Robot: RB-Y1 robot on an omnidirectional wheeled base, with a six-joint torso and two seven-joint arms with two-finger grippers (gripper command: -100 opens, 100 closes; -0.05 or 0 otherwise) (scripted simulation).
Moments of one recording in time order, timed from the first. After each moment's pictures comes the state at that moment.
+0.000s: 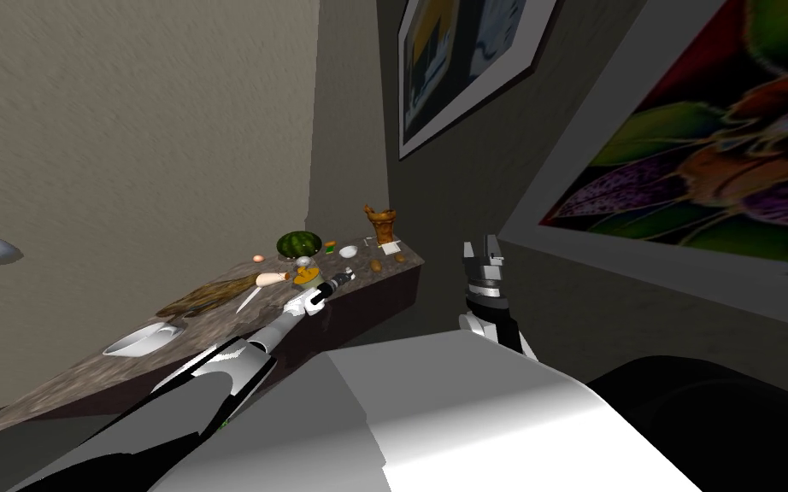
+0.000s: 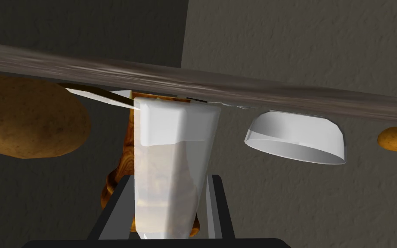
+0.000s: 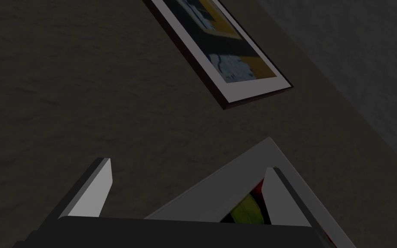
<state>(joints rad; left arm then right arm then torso) -0.44 0.71 -0.52 -0.82 -0.35 -0.40 -0.29 0.55 0.01 -0.05 -2.37 -0.03 -0.57 0.09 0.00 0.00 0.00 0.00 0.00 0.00</state>
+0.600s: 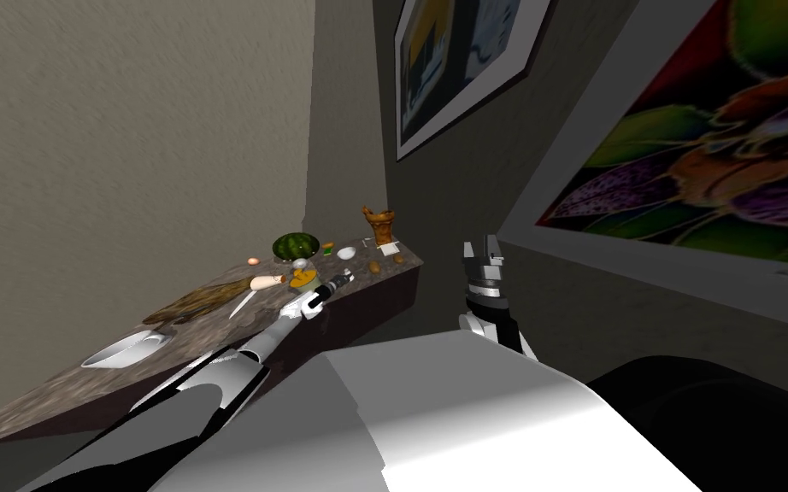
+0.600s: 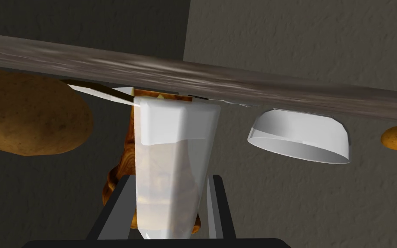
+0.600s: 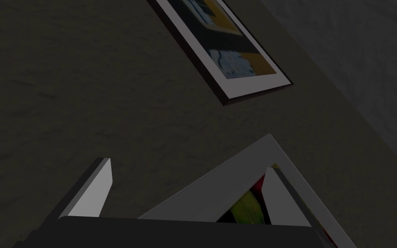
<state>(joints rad) -0.38 0.73 -0.48 -0.89 -0.36 -0.39 -0.29 0.55 0.01 -0.05 -2.37 -0.03 -0.57 0.09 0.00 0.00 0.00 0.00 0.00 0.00</state>
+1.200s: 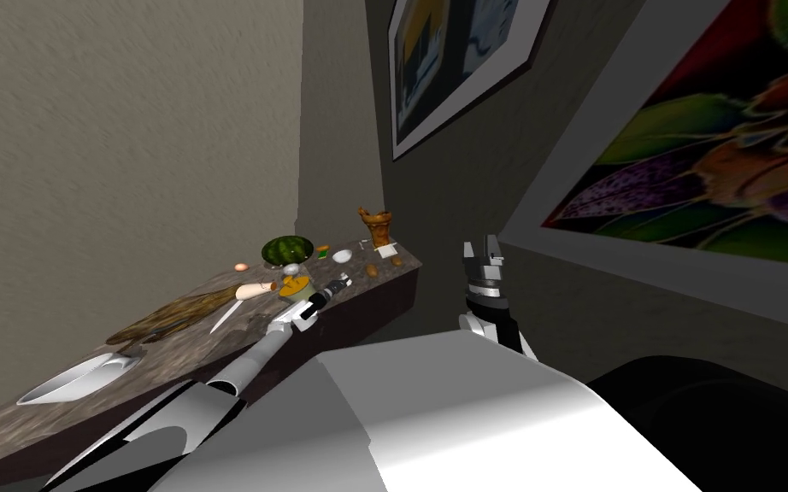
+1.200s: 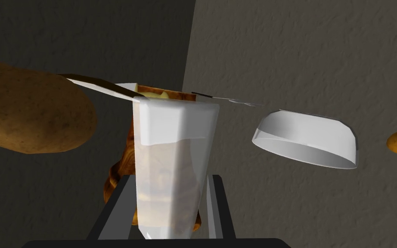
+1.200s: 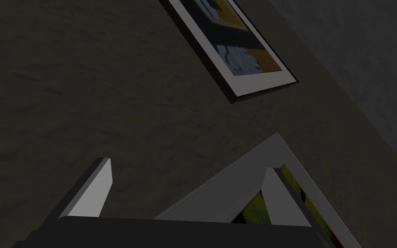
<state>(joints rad) -0.20 0.75 -0.38 -1.07 -0.38 -0.36 -0.29 0.55 0.01 -0.05 -2.37 -0.03 -0.57 0.09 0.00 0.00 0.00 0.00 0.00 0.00</state>
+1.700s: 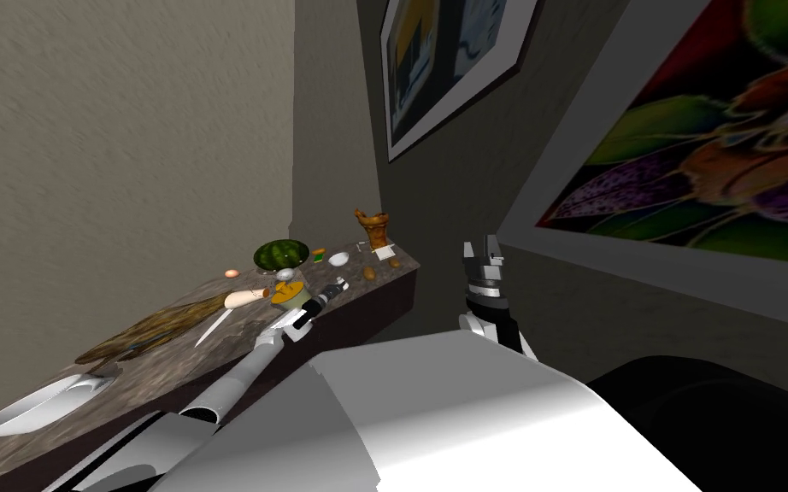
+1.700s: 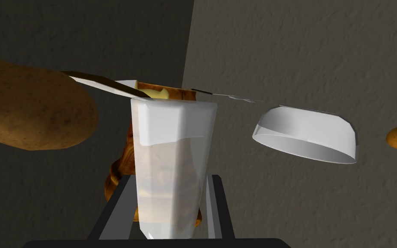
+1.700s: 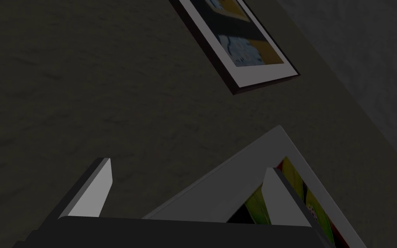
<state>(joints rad) -0.09 0.75 -0.30 -1.15 -0.39 -0.36 -0.30 0.55 0.01 -0.05 -2.37 -0.03 -0.57 0.09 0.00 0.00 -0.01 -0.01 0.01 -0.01</state>
